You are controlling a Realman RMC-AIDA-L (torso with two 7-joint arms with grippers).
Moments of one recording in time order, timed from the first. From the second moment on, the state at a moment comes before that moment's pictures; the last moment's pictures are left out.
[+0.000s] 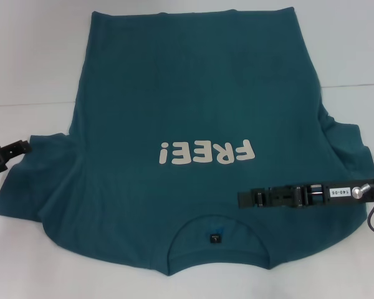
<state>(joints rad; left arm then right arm) -0.59 -2.06 0.43 0.60 2.18 0.91 -2.19 0.58 2.02 -0.69 -0.62 -2.06 -1.63 2.02</state>
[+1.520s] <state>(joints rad) -0.61 -2.06 0.52 0.52 2.18 0.76 -2.08 0.58 2.02 -0.69 -0.62 -2.06 -1.62 2.01</state>
